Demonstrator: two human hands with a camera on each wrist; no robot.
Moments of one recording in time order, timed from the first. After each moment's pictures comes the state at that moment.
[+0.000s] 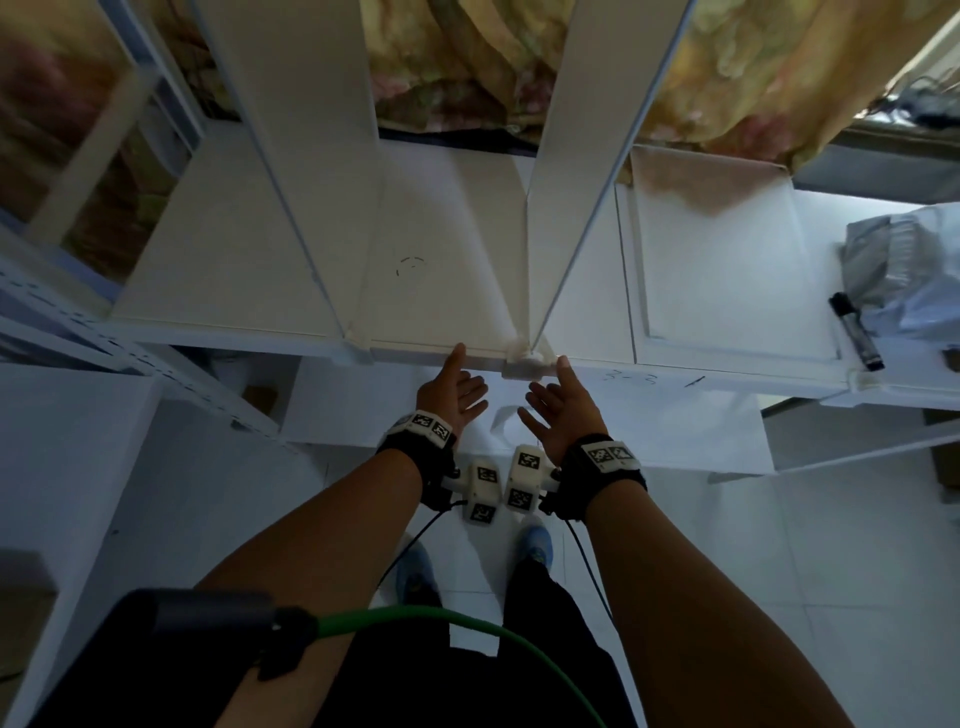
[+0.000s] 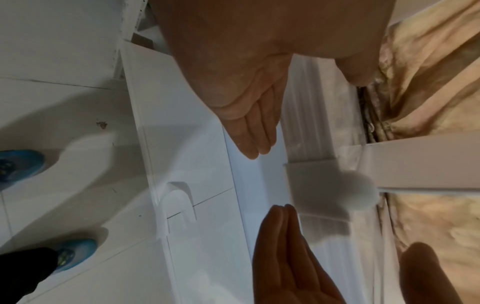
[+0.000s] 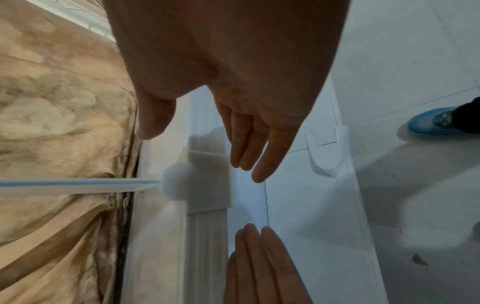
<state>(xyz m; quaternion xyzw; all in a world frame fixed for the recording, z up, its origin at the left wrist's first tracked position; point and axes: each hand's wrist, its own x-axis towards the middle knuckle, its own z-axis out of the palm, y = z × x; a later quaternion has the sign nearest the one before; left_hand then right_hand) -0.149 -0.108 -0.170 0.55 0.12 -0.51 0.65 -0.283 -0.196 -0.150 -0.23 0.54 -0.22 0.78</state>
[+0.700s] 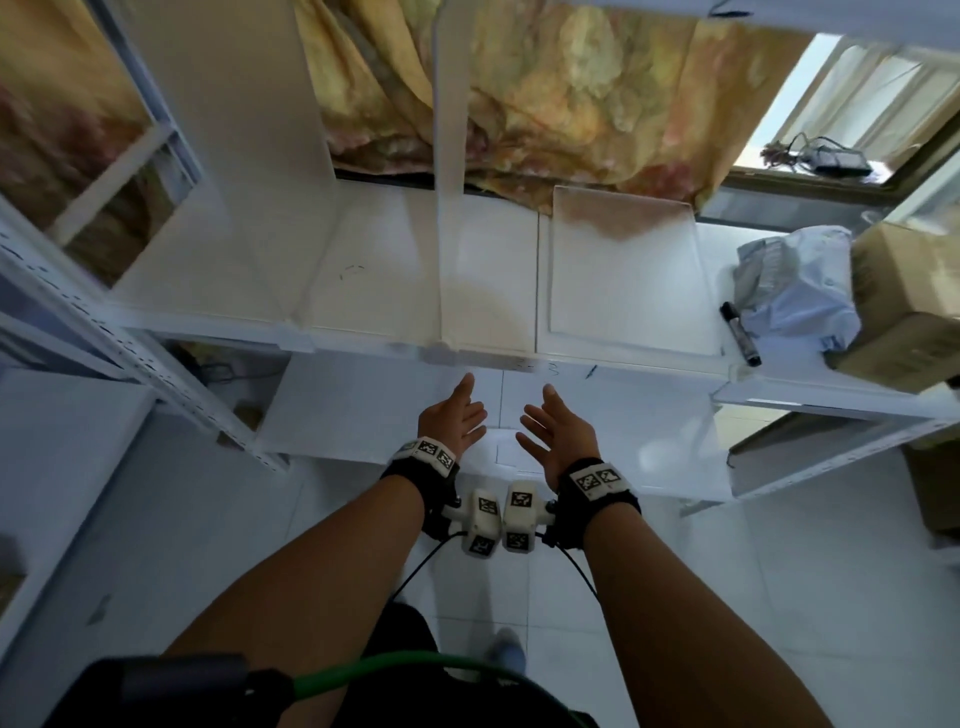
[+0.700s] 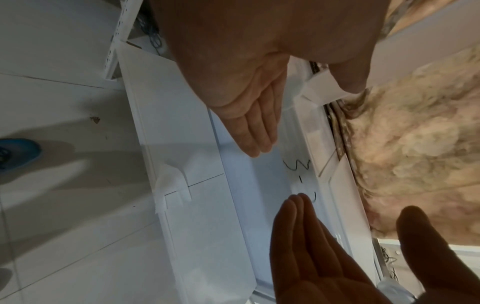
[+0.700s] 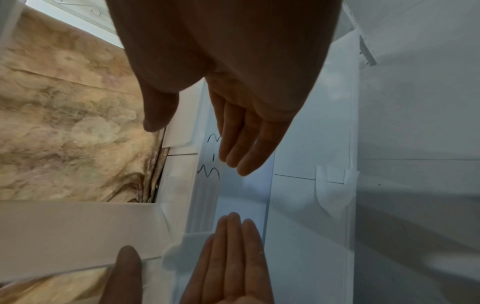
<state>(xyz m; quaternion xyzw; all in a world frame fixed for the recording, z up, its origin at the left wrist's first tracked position) -0.318 -0.124 -0.123 0.59 0.07 -0.47 0.65 -0.443 -0.217 -0.114 -0.33 0.50 -0.22 0.77</state>
